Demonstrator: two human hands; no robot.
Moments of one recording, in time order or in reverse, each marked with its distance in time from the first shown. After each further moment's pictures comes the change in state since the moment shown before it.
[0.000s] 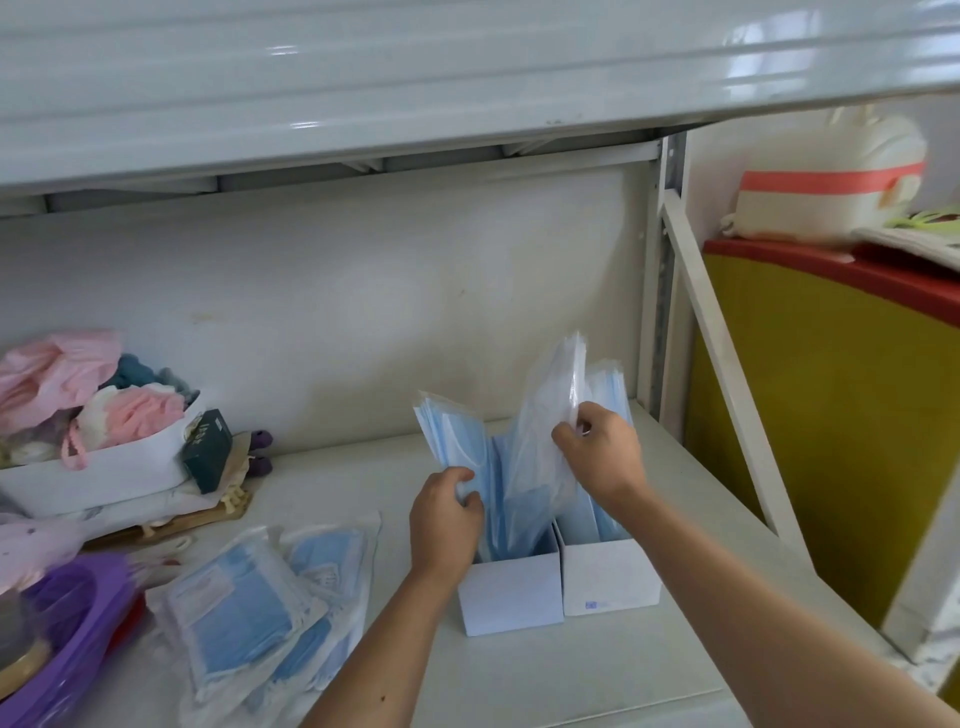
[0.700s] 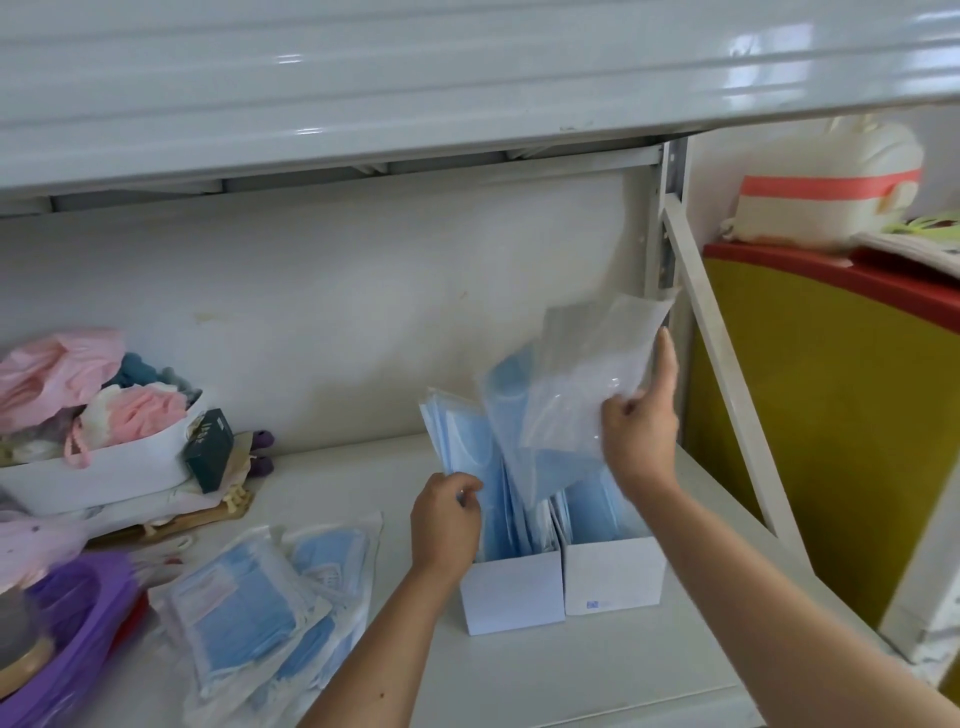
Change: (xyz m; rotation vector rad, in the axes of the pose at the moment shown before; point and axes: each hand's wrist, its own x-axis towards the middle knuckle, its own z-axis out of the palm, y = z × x) left_hand 0.000 -0.001 -0.004 -0.044 -0.043 0.004; right_hand -0.006 -0.009 -0.020 0.344 0.329 -0.123
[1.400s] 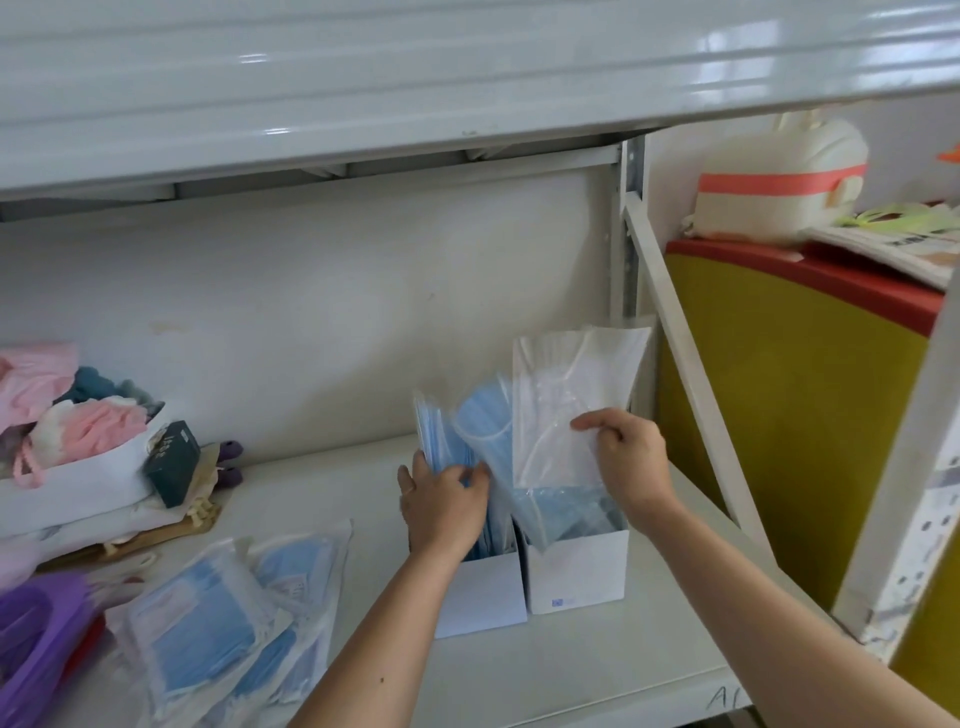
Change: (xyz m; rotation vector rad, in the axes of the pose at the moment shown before) left_hand 0.010 0.034 0.026 0.162 -0.129 -0.177; right_hand 0.002 0.028 -0.036 -0.107 -0.175 0.120
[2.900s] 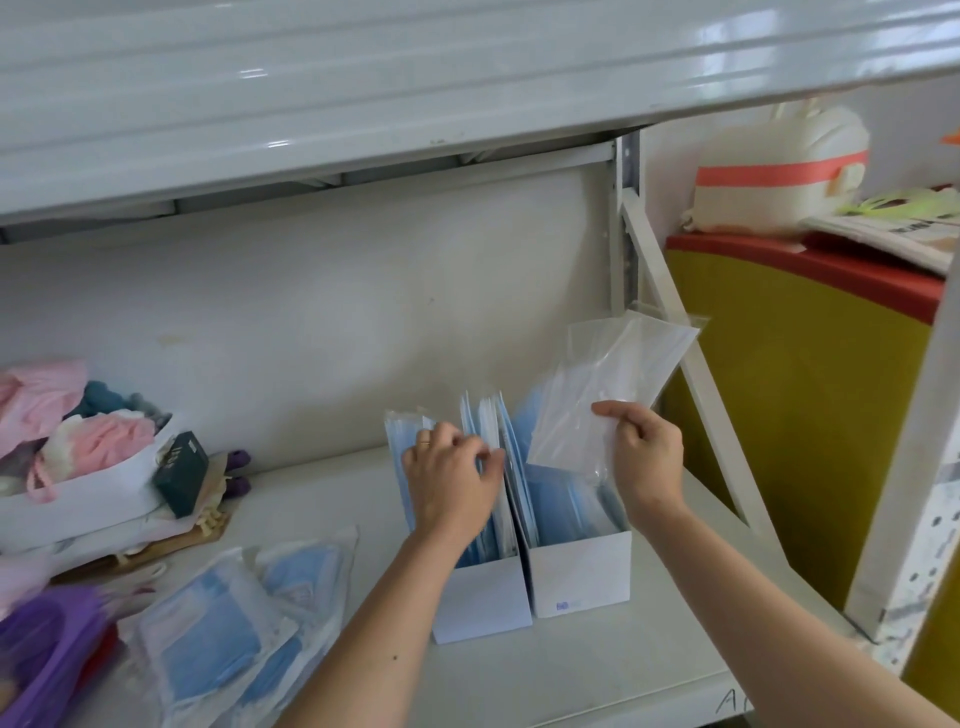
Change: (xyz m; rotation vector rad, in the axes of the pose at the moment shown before) left_hand 0.004 0.019 -0.011 0.339 0.300 0.440; right_hand -0.002 0.000 -0.003 0.232 0.146 0.053
